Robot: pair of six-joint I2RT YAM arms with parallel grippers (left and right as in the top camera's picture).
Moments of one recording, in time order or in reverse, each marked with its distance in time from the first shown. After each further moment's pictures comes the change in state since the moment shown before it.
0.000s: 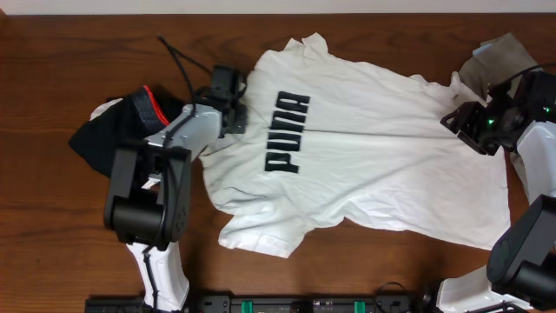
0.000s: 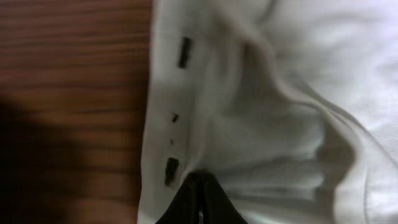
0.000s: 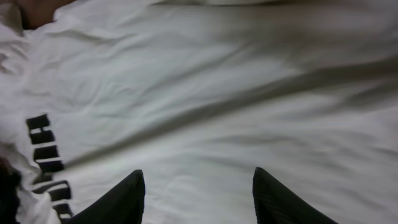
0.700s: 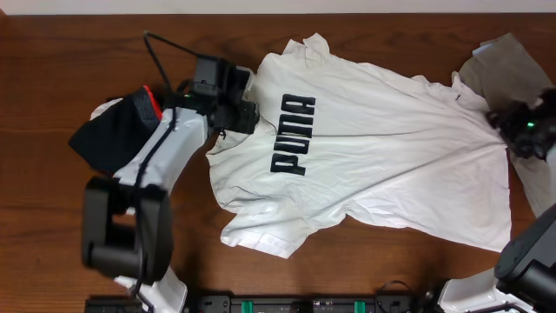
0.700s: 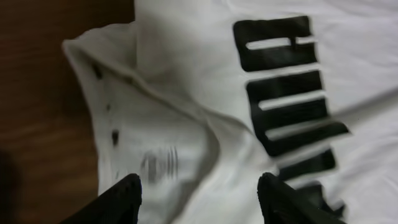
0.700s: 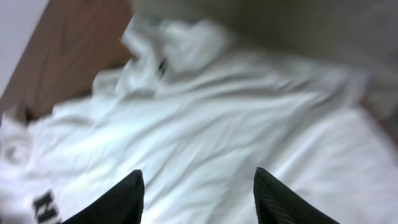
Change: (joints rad) left arm -0.025 -0.186 -0.010 -0.091 0.401 0.150; right arm -0.147 0.000 0.000 0.137 0.019 0.067
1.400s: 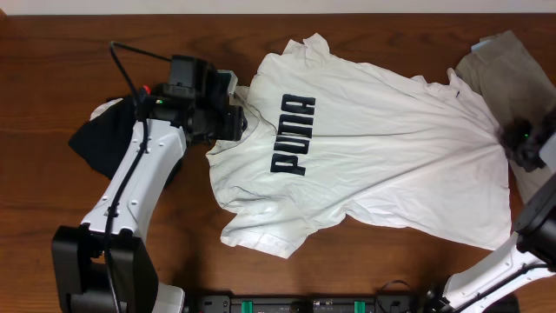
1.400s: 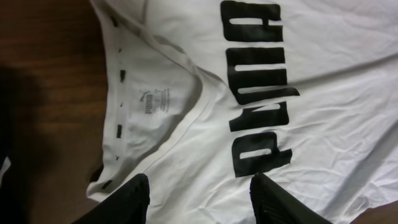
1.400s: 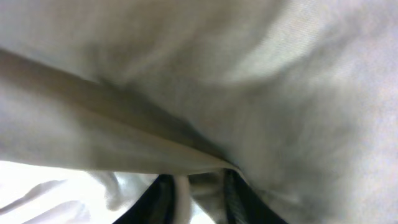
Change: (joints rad) left arm 0.047 -0.225 0.000 -0.269 0.058 -0.060; right arm -0.111 0.294 0.008 0.256 0.317 0.071
